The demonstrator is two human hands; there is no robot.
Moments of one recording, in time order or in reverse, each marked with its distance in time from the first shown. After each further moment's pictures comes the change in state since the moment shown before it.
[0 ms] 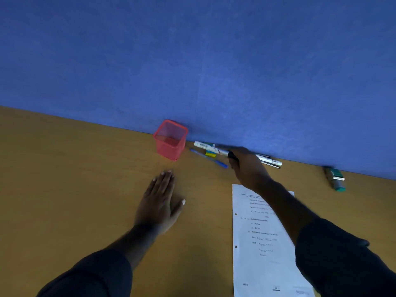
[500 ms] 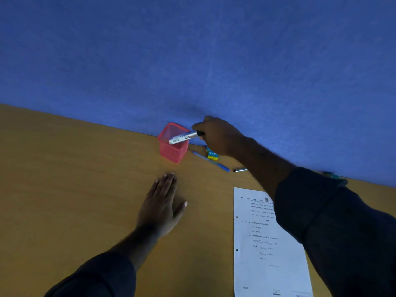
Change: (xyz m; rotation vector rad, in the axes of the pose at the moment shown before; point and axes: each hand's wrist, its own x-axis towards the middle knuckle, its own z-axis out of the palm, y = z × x) left_hand 0.000 0.002 -0.001 -0.022 0.018 -0.009; right_hand 0.083 -0.098 -0.036 -0.305 -0.217 -0.268
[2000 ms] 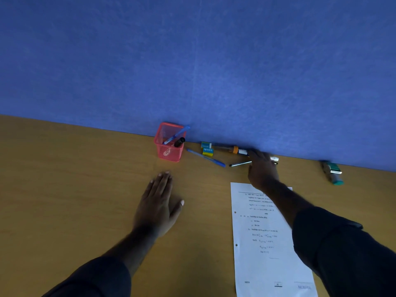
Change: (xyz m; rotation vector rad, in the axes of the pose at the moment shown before) left_hand -0.001 -0.005 0.009 0.022 -0.009 -0.004; right_hand -0.114 0.103 0.112 0.064 0.153 0.652
